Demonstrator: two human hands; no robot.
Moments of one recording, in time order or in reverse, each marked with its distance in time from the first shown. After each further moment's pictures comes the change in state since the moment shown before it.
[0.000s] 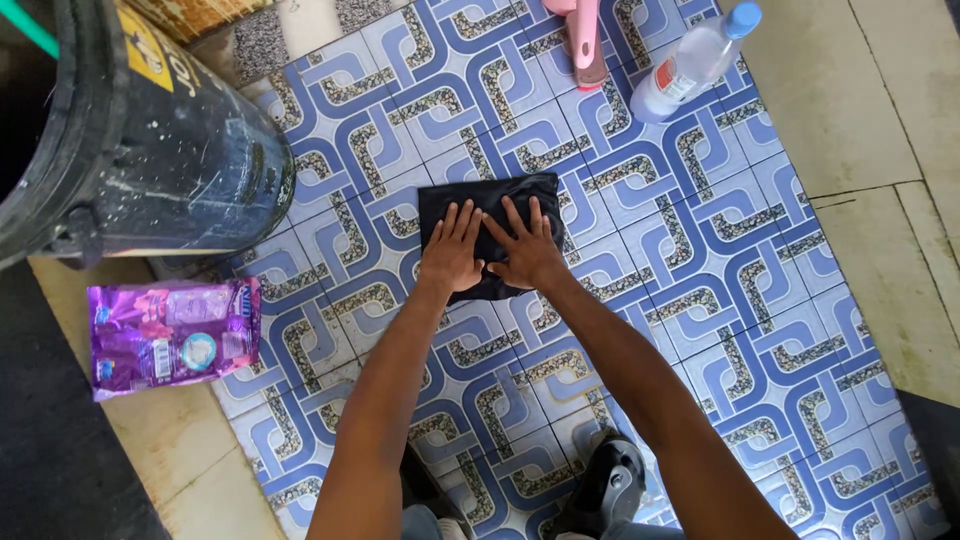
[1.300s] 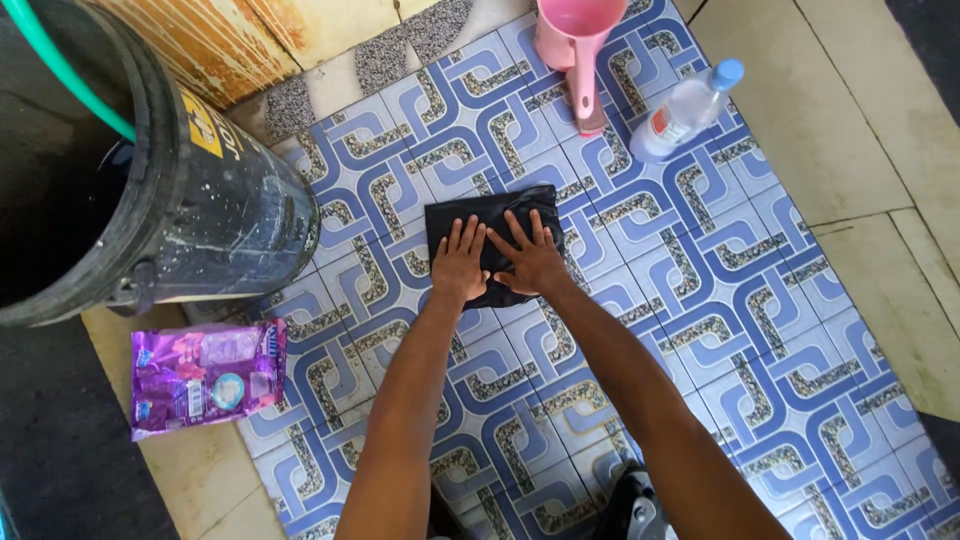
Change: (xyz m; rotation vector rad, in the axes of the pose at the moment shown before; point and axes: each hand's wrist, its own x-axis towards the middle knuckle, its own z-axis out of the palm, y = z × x) left_hand 0.030 -0.015 -0.036 0.074 -0.066 -0.082; right_hand 0.041 0.004 -0.020 -0.038 0.042 0.000
